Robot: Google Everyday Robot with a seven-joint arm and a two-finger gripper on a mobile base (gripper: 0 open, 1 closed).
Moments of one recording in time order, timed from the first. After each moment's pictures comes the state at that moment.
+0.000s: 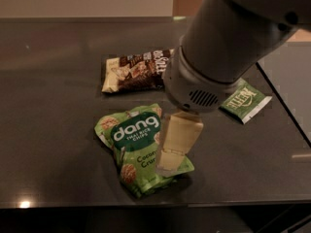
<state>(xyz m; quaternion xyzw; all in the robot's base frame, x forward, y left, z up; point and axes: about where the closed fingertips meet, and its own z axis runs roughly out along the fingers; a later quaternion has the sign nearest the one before) 0.380 -0.021 0.952 -0.67 0.71 0.05 0.18</state>
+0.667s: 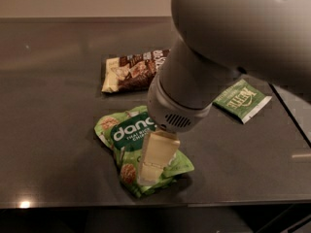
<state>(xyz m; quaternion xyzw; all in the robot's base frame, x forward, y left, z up) 0.384 0.005 0.910 -0.66 0.72 0.06 0.19</state>
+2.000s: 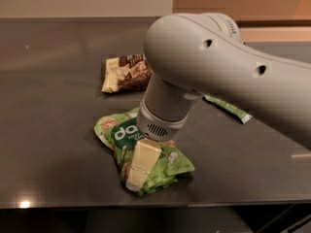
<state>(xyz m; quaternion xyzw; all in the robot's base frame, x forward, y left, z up) 0.404 0.017 0.837 -0.61 0.78 0.09 0.12</state>
